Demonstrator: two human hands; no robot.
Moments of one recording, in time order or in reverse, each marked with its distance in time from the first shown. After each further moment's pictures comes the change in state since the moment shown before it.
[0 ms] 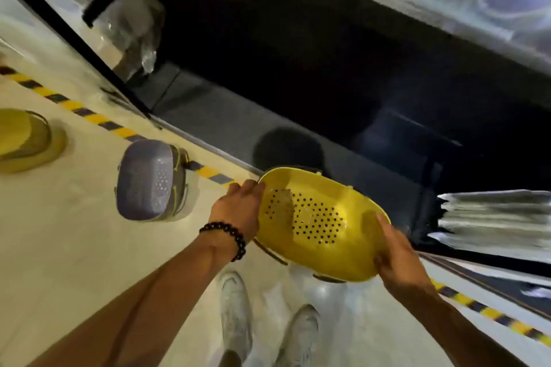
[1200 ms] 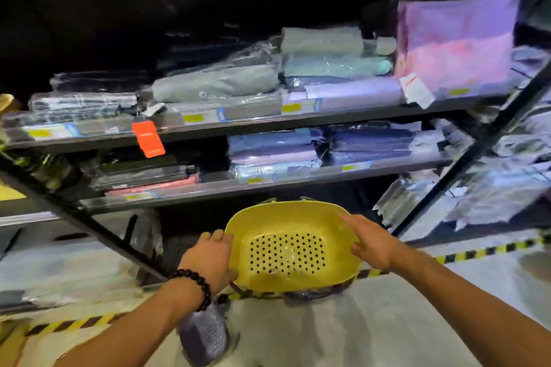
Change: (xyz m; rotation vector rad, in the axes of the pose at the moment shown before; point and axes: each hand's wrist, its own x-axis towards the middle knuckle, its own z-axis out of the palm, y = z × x) left_hand -0.210 -0.026 -0.413 0.472 0.096 0.453; right_hand -0.224 -0.312 -0.168 -0.089 0.183 0.060
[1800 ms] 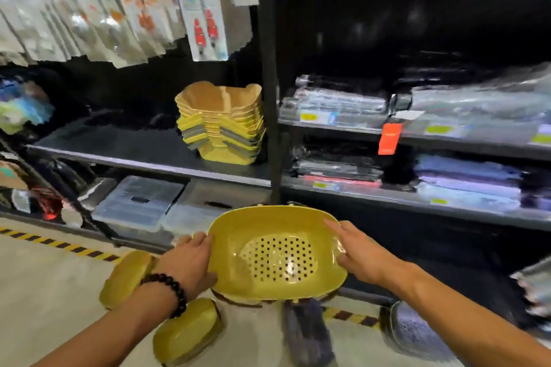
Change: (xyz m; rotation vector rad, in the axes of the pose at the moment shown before) left_hand -0.274 -0.421 0.003 -0.020 0.083 -0.369; right_hand 0.077 -0.470 0.171 -0.009 -0.072 -0.432
